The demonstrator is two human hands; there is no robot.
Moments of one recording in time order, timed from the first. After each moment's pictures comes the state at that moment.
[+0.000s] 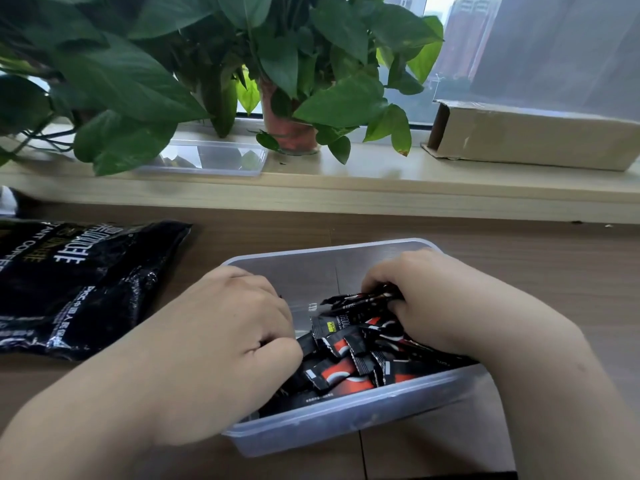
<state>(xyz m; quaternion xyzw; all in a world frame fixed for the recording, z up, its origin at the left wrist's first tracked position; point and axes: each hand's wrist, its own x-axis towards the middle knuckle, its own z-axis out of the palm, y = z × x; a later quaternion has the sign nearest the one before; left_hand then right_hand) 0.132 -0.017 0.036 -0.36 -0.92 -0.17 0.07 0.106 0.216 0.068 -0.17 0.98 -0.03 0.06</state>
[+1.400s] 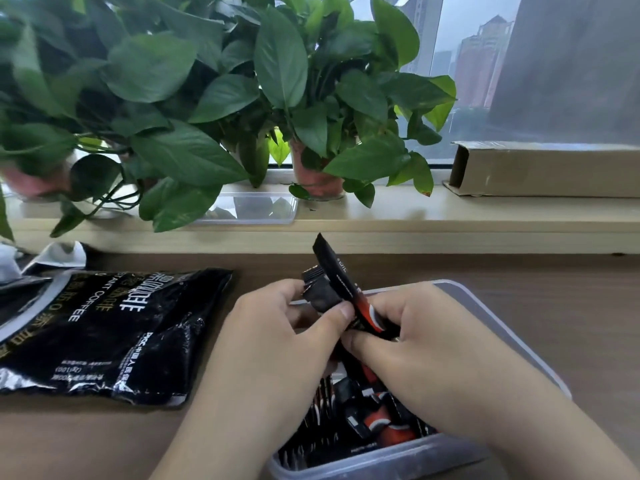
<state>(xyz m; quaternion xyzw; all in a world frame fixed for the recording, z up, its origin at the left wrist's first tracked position) 0.152 0.018 0.053 0.01 -0.76 -0.64 0.10 0.150 0.168 0.092 -0.19 0.89 -0.42 0.05</state>
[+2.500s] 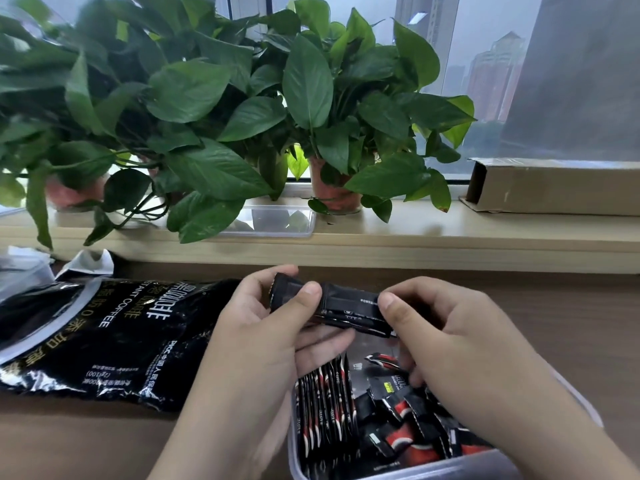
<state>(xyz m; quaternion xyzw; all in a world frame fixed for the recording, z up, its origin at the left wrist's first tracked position) 0.157 0.005 0.077 0.04 -0.49 -0.86 0.09 0.141 0.168 0.084 -0.10 0.85 -0.51 -0.06</state>
